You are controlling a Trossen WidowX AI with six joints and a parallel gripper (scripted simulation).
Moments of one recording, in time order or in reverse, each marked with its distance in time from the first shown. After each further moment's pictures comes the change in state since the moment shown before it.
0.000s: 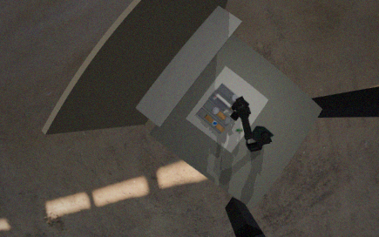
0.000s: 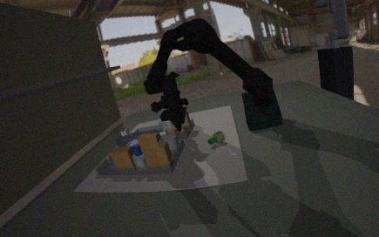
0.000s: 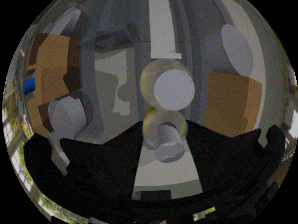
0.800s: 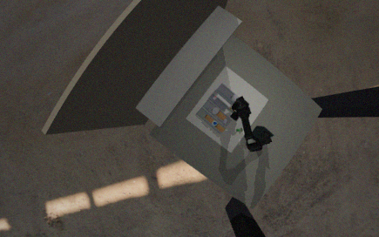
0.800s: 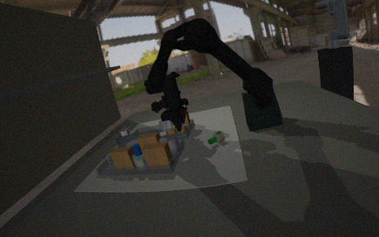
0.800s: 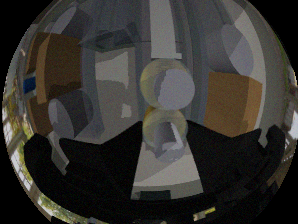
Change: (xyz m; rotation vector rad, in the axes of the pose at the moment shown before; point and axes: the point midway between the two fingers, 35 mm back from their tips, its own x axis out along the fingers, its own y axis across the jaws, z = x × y) arm 0.000 0.000 -0.001 -0.005 -0.006 0.004
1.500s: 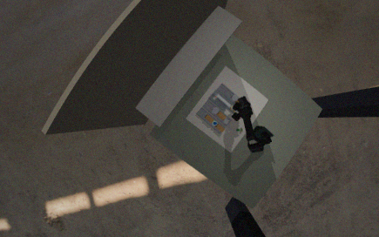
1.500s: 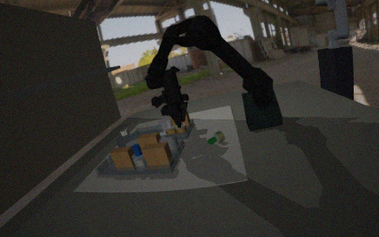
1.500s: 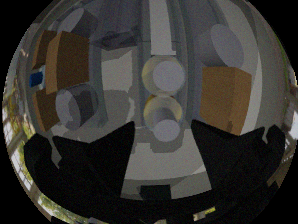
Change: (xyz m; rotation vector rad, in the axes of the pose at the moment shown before) arm -0.019 0.000 -0.006 0.001 0.004 0.003
